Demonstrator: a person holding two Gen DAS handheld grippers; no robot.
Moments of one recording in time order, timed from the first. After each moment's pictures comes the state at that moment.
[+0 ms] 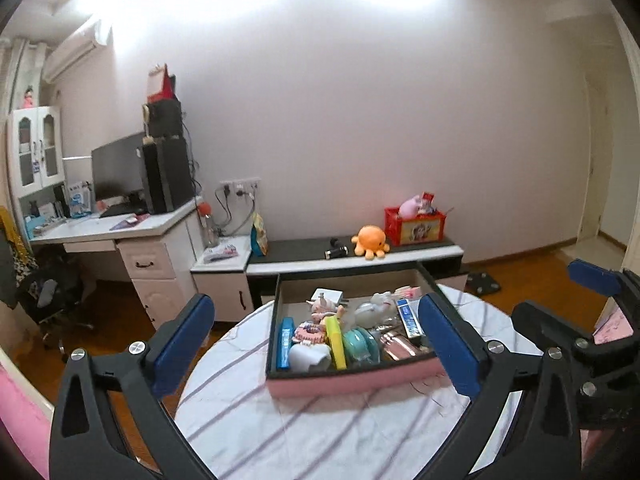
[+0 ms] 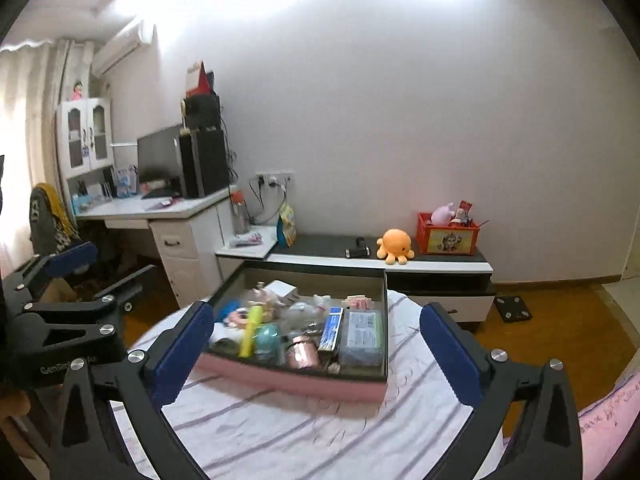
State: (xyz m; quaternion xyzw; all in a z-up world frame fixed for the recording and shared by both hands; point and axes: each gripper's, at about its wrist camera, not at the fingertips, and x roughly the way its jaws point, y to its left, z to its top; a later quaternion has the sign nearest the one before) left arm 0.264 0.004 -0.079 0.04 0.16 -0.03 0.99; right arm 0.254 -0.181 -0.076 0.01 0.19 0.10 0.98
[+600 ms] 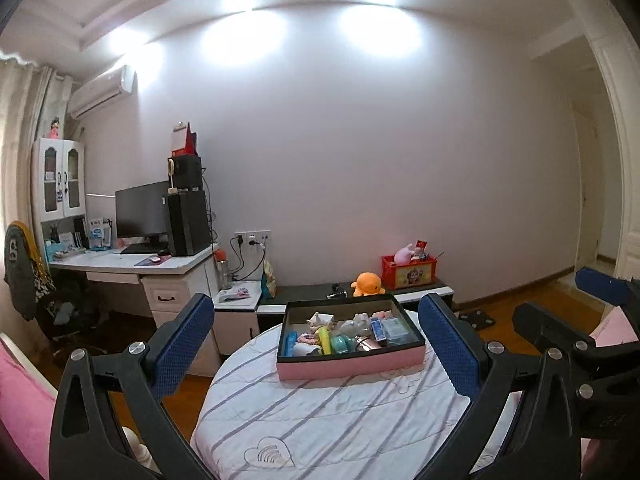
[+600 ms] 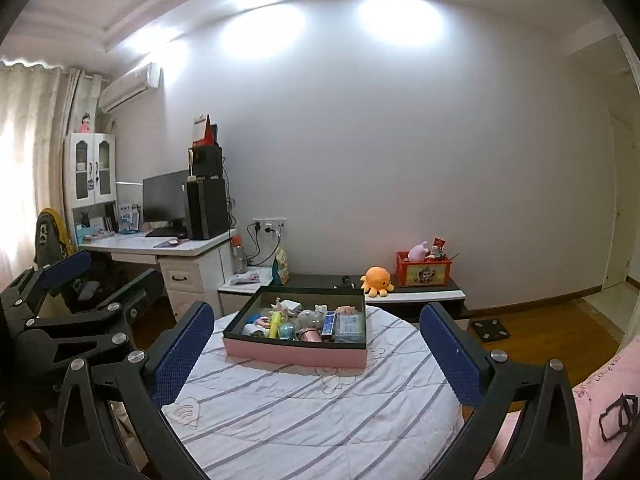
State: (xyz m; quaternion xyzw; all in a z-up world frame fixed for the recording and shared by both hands) left arm 0.097 -0.006 -0.043 0.03 0.07 -0.02 1.00; right arm 0.093 -0.183 -0.039 0.01 0.10 0.07 0.99
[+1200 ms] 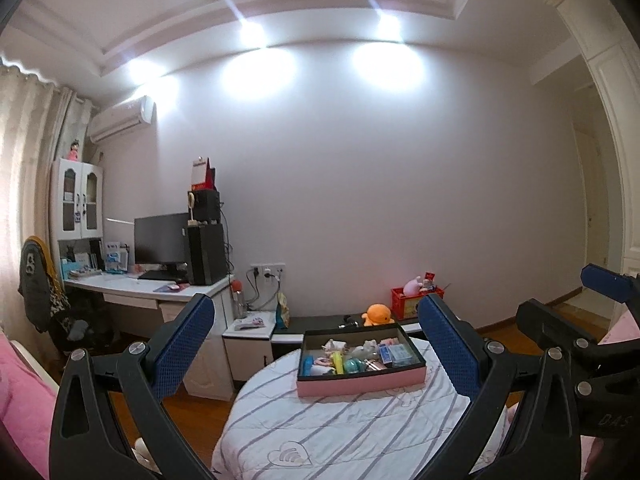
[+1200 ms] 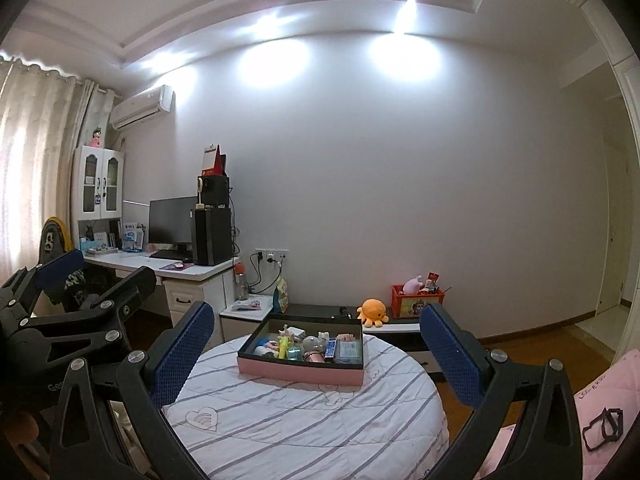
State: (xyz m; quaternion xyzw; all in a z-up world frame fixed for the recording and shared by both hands) left arm 0.028 0.005 -0.017 0.03 0.00 0.00 1.00; right arm 0.023 -0.164 -0.009 -0.01 0.04 0.06 1.00
